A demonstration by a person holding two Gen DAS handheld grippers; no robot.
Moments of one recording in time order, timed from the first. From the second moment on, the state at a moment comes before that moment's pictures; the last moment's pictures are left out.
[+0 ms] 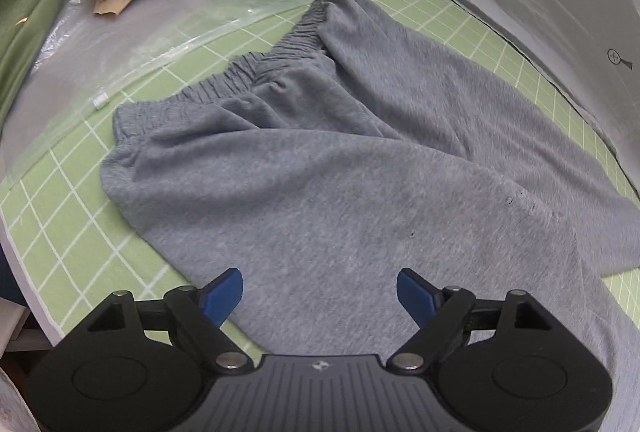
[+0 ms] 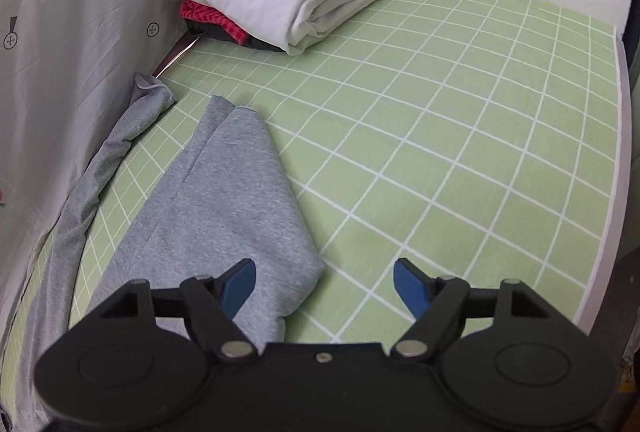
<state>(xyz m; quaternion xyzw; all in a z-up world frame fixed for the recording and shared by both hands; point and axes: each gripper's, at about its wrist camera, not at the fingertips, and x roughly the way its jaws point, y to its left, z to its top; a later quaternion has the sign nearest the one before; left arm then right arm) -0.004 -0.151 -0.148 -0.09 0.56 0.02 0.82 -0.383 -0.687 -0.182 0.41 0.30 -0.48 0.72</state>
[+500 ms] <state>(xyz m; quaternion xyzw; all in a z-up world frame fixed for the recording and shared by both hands) 0.037 -0.225 -0.189 -0.02 0.61 0.04 0.79 -0.293 -0.777 -0.209 0.38 0.31 -0.48 0.72</state>
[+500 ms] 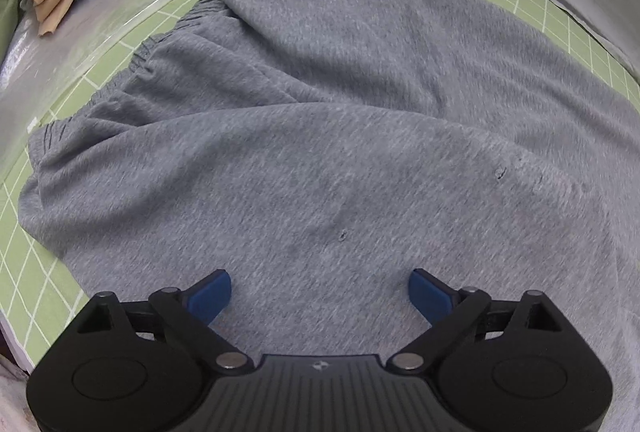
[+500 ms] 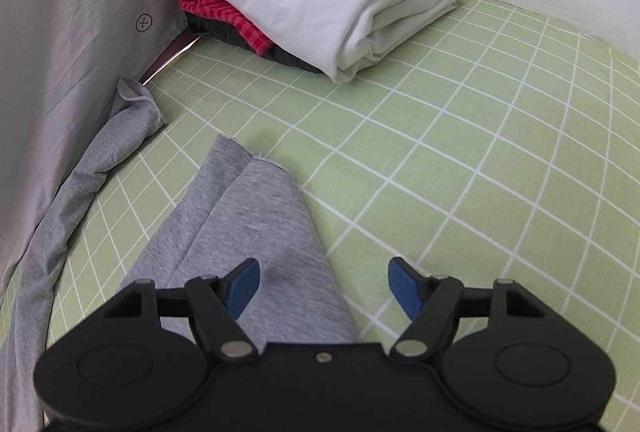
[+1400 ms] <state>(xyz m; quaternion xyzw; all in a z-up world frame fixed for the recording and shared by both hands) 0.027 -0.238 -0.193 -0.02 0.59 0.04 0.81 -0.168 -0.657 -0.191 0.13 0.43 -0.28 0.85</state>
